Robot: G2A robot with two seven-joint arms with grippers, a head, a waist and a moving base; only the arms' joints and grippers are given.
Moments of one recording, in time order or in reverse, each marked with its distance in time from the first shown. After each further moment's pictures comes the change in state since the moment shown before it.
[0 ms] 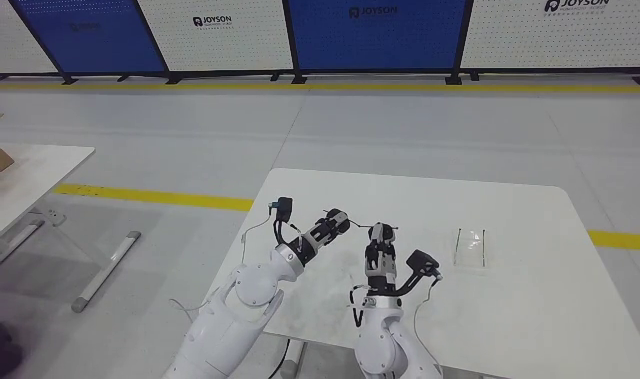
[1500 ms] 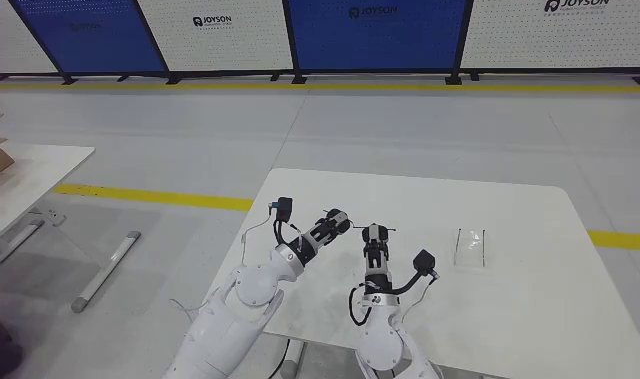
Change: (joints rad) left arm 0.000 0.000 0.000 0.000 0.000 0.000 0.000; right arm -0.001 -0.036 0.044 0.033 0.303 -0.206 0.128
